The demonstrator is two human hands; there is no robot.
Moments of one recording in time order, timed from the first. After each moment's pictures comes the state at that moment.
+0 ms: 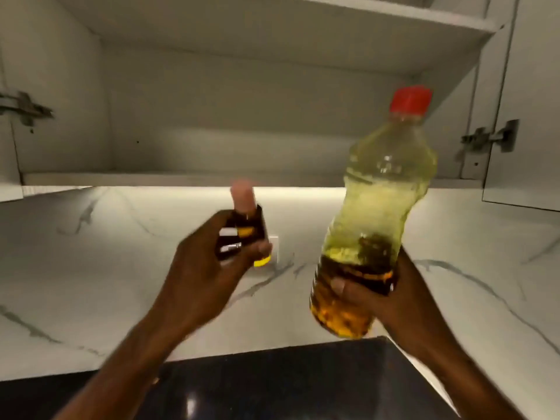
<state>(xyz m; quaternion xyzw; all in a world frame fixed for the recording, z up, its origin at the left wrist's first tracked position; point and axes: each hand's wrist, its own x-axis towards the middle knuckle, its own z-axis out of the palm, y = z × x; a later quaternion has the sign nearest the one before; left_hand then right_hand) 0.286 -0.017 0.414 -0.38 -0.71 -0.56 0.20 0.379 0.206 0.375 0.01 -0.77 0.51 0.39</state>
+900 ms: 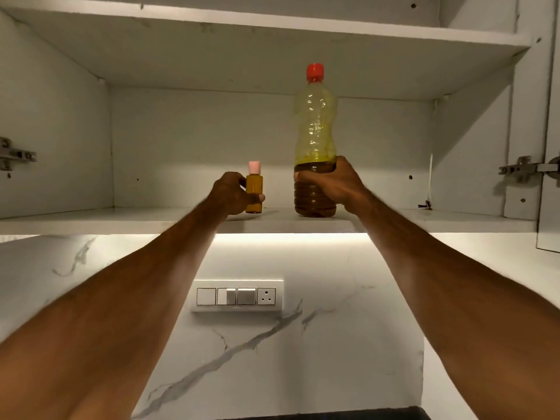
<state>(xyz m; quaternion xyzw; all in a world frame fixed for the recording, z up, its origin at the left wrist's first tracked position) 0.057 0.100 0.554 -0.21 -0.83 -0.49 0.15 0.132 0.310 0.567 0.02 -0.80 0.47 0.39</state>
